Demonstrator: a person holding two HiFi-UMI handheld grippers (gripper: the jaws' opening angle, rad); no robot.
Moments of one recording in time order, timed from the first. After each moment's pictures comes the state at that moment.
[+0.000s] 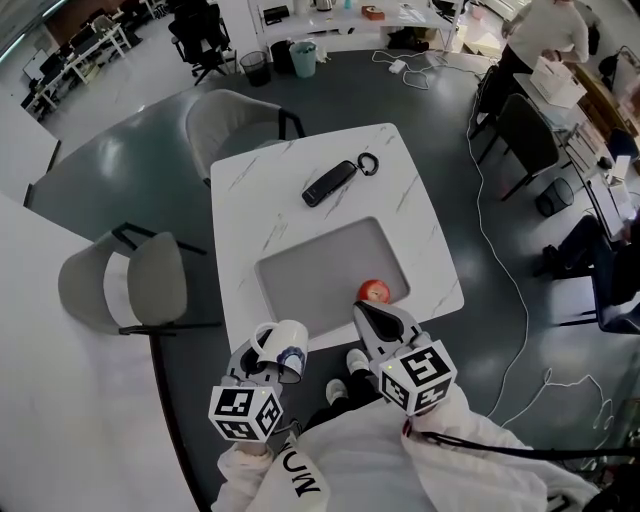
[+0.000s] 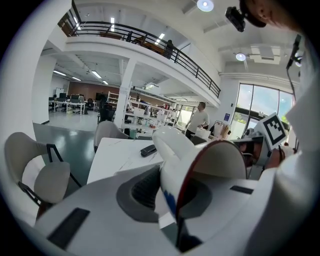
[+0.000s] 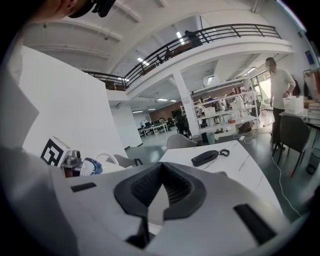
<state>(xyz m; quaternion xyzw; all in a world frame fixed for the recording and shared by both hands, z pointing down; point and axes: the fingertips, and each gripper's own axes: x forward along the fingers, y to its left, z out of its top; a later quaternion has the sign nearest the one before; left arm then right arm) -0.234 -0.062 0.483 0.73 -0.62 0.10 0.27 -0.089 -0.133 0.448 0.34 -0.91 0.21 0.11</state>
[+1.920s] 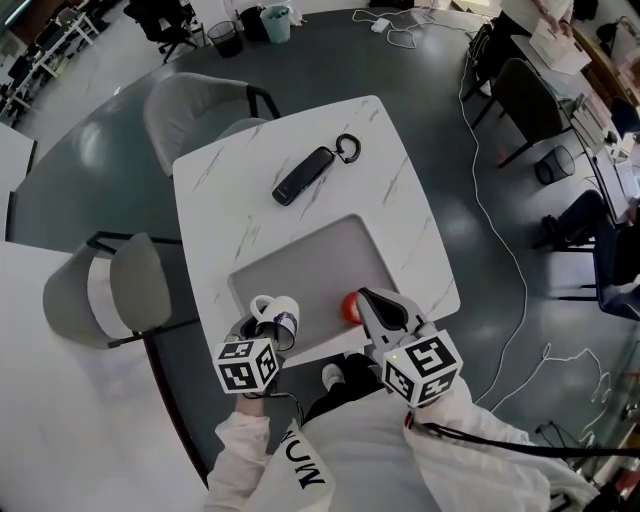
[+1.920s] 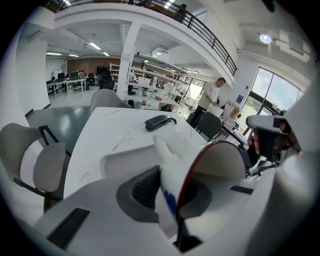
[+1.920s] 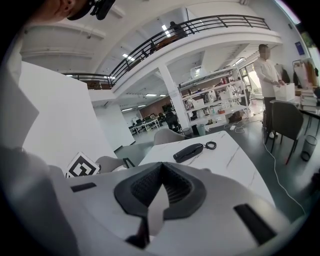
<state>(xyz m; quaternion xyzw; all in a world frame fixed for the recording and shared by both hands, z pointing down) -0.231 -0.174 0.615 0.68 -0.58 0.22 0.39 -0.049 -0.229 0.498 0.38 -0.88 0.26 0.13</state>
